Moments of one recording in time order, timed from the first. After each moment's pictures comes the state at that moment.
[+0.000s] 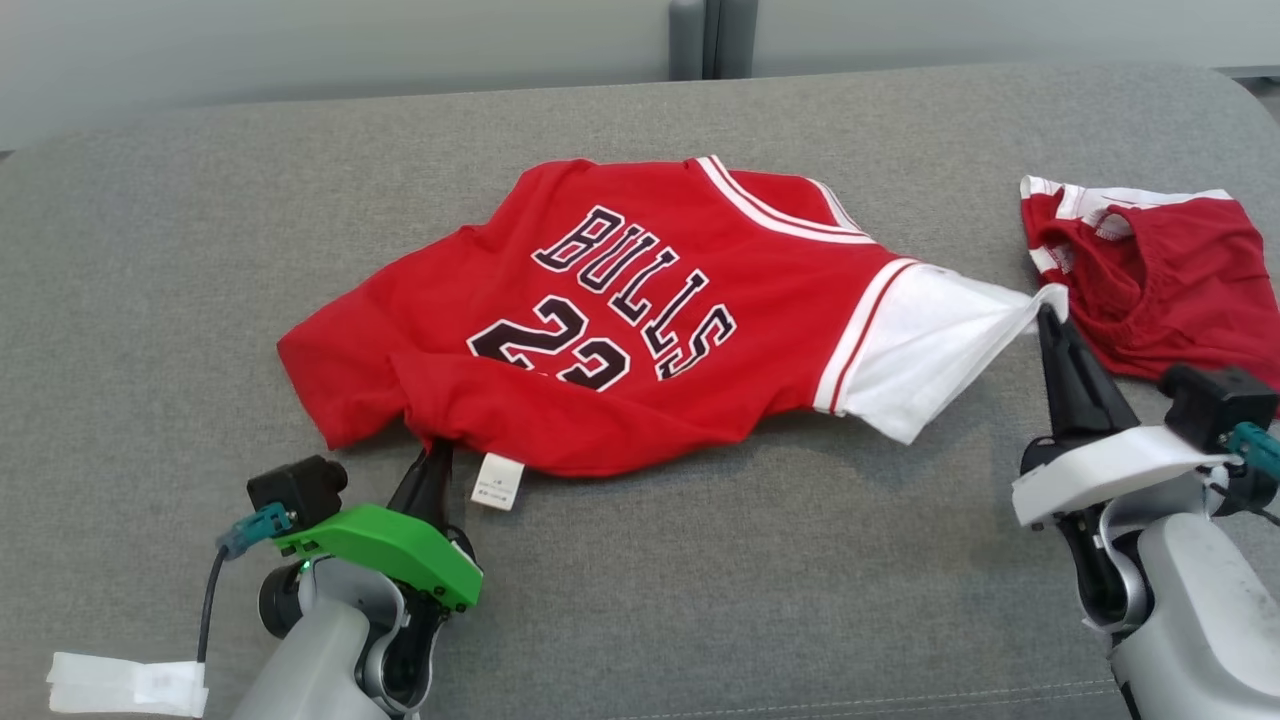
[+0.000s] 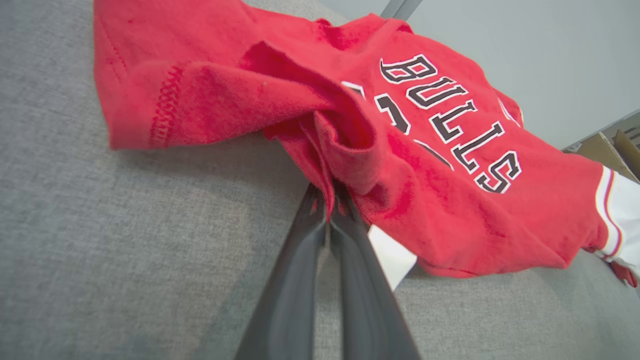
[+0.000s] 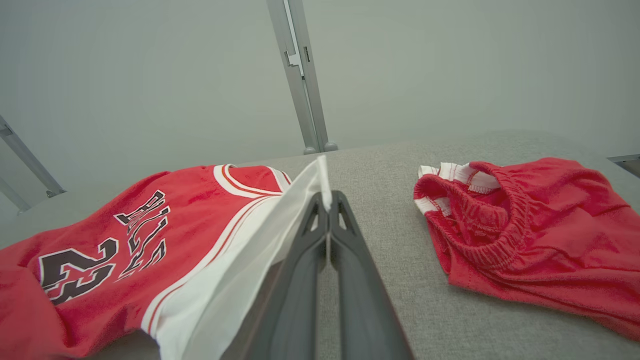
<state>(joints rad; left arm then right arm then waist) -0.34 0.05 -0.45 0.66 -0.88 -0.05 -0.22 -0.19 -0.16 0.14 0.32 0.34 0.05 -0.25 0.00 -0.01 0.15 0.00</state>
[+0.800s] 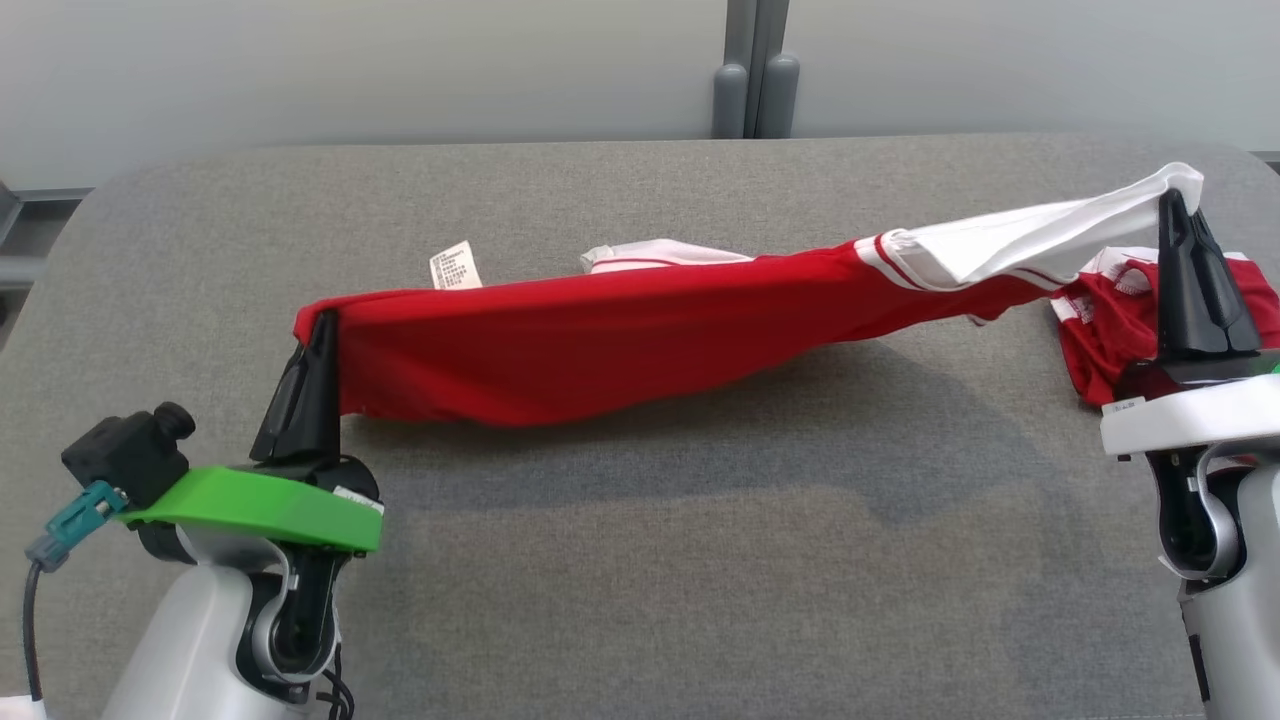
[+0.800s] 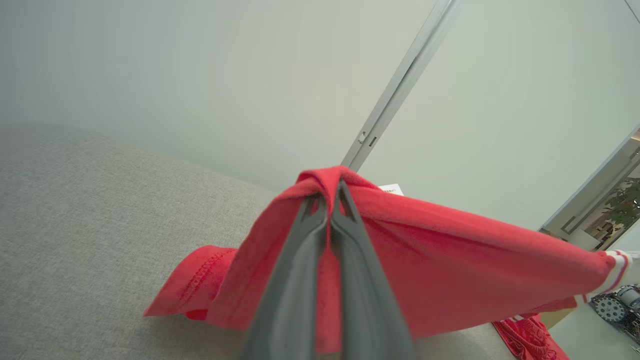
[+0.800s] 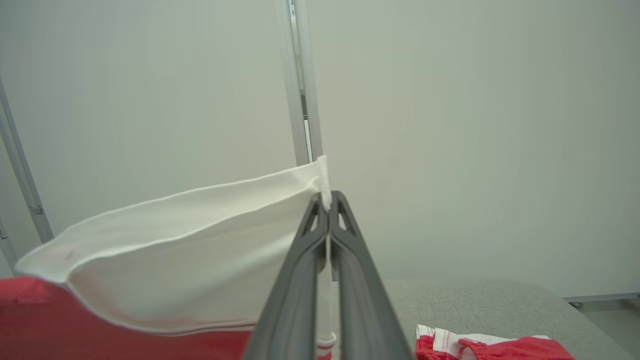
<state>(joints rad) -0.25 0.18 -0.29 0.17 -0.87 -0.04 -0.25 -0.20 -0.18 -0.02 0.08 0.28 0.07 -0.25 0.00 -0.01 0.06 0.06</state>
